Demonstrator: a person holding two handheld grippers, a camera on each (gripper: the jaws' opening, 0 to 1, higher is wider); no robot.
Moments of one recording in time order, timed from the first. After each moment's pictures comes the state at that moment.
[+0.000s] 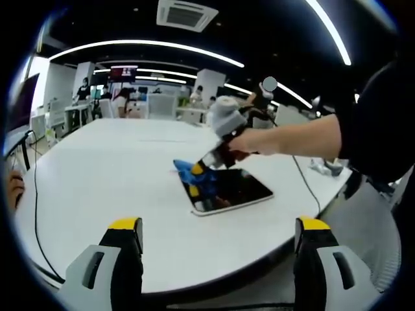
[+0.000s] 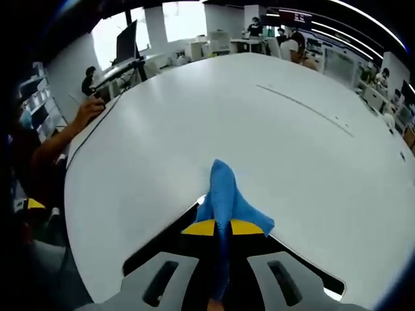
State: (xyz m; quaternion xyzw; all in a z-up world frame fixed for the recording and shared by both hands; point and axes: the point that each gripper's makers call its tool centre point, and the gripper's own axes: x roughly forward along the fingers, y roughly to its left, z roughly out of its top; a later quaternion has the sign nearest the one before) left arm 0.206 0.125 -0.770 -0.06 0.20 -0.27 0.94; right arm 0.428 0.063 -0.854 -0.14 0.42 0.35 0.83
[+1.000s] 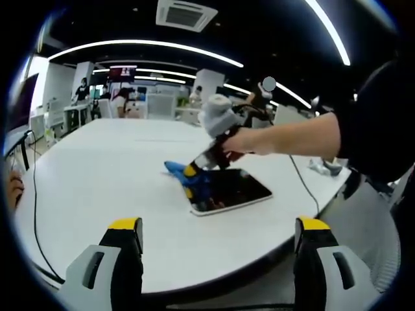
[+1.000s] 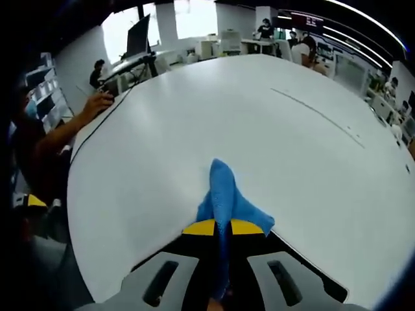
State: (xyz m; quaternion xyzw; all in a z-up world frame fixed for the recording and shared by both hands) left arm 0.205 0.125 -0.770 -0.06 0.20 -0.27 0.94; right arm 0.422 0.081 -0.854 -0.16 0.41 0.37 0.82
